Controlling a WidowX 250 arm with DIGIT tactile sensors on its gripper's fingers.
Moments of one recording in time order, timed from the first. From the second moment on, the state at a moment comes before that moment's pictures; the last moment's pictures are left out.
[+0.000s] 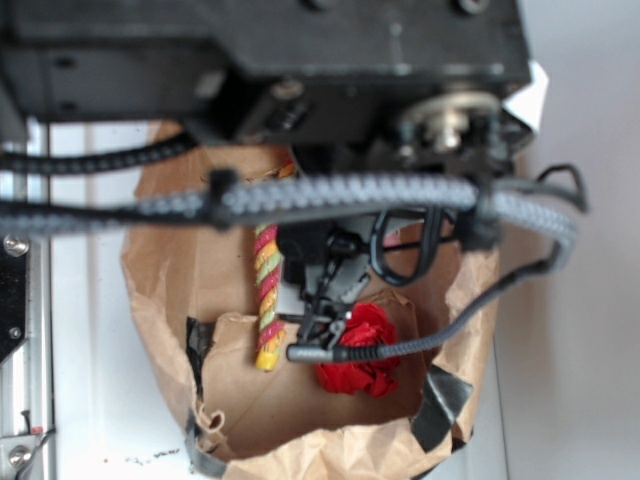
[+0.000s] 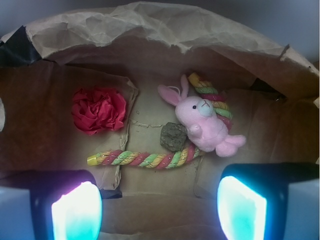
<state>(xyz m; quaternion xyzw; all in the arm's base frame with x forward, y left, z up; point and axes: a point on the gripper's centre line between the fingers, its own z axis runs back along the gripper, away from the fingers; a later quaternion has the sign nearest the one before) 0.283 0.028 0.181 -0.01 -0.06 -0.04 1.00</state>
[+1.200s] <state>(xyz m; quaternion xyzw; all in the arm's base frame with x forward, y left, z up) 0.292 0.005 0.126 0.02 -0.03 -0.30 0.95</state>
